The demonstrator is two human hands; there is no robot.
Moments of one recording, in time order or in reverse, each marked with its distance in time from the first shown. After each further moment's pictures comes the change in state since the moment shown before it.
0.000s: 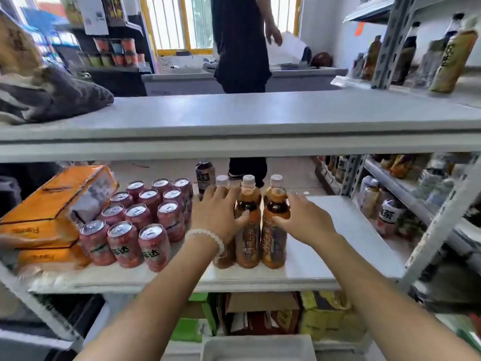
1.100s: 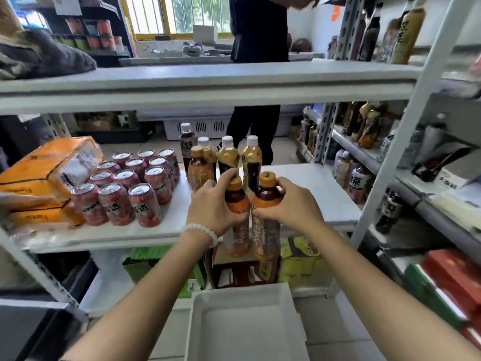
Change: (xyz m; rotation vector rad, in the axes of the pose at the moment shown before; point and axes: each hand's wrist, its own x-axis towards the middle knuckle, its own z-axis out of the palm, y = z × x) left_hand -0.112 0.036 0.015 -0.416 0.104 0.057; right_hand -0.135 0.004 0.001 0.399 0.094 0.043
